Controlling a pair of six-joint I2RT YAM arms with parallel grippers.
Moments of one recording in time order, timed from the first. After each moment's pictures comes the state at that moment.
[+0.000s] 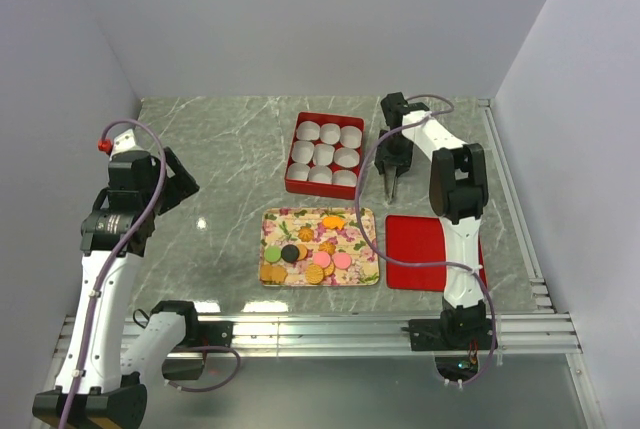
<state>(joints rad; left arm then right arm) -0.03 0.84 1.08 -0.85 -0.17 -0.54 0.21 2.31 1.91 -0.95 0.09 0.42</state>
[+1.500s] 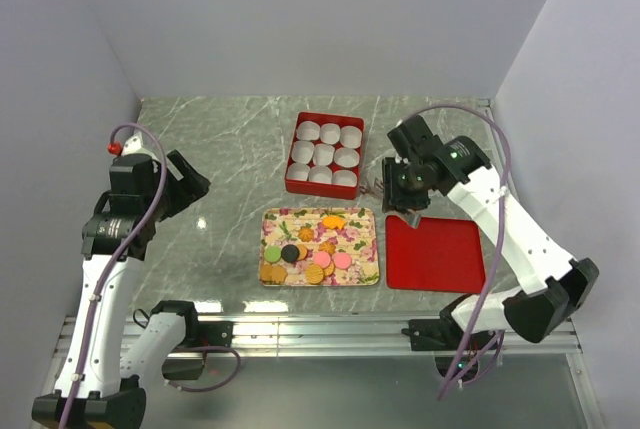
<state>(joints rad) -0.04 0.81 1.05 -0.84 0.00 -0.61 0.55 1.36 1.49 -1.27 0.06 0.52</state>
